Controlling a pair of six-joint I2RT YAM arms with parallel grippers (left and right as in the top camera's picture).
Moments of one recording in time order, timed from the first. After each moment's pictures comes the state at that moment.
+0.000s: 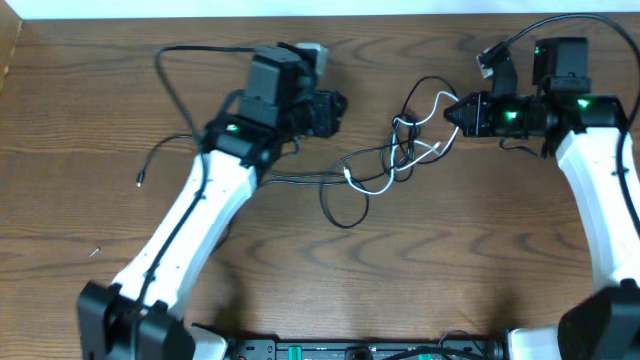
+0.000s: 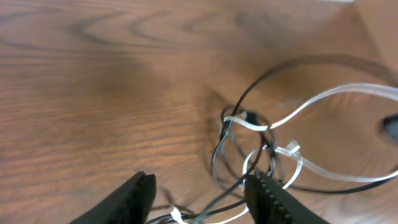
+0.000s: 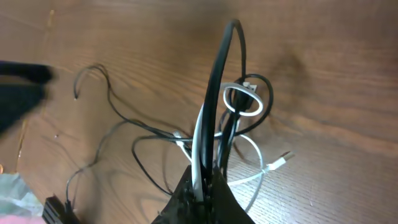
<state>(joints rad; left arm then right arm) -0.41 1.58 1.34 -0.49 0.26 -0.30 0.00 1.58 1.40 -0.83 -0.65 0.06</state>
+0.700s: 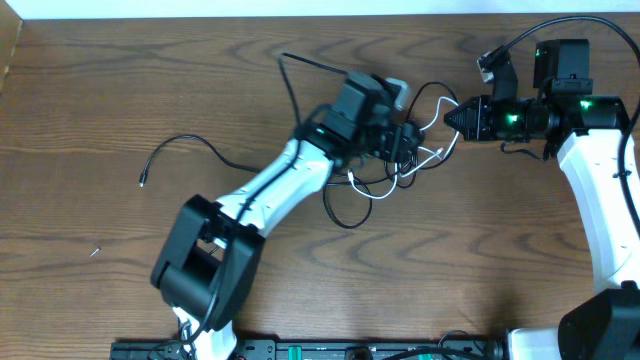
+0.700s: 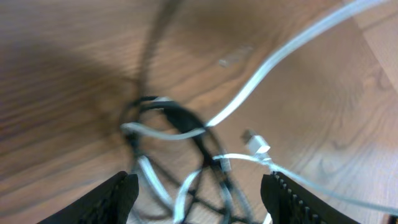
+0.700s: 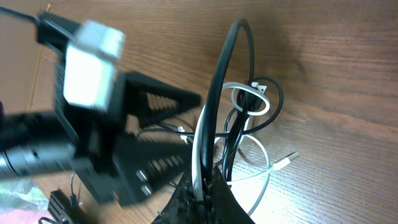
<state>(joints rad) -0.61 1.90 1.34 -0.18 0.42 -0.30 0.00 1.58 1.40 -0.88 -0.65 0.06</state>
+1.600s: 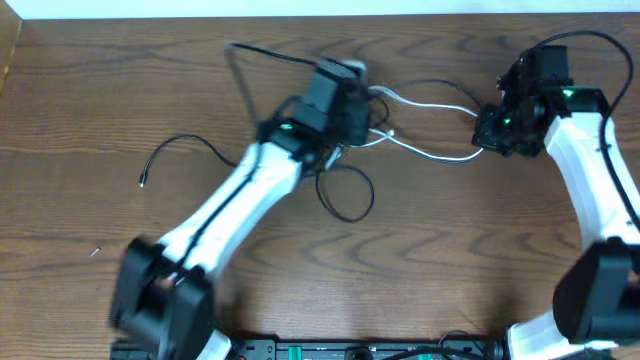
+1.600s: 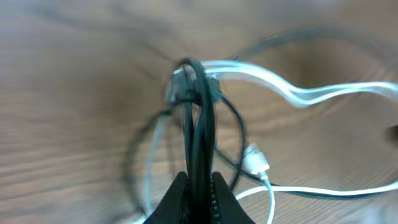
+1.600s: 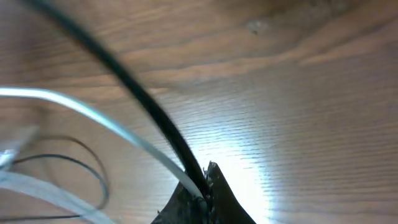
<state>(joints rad) -0.51 1.68 1.34 -0.41 0.12 -0.33 -0.01 1.72 1.40 -0.96 -0.17 0.26</state>
